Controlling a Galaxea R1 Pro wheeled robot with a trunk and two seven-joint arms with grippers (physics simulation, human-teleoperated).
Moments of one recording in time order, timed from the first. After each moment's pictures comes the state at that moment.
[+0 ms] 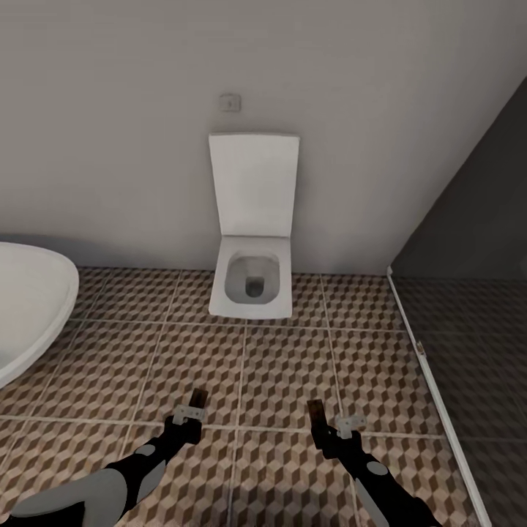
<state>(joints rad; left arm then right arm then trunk) -0.73 0.03 -1.54 -0.03 1.46 -0.37 -0.20 -0.46 -0.02 0.21 -0.52 -0.16 -0.09 0.08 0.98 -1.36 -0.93</state>
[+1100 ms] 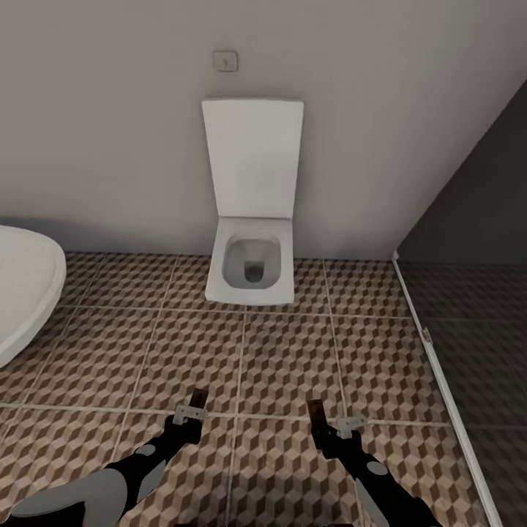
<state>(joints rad) -0.73 0.03 -1.54 -0.03 1.46 -0.37 -0.20 -0.46 -0.02 0.21 -0.52 -0.16 -0.09 0.08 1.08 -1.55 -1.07</state>
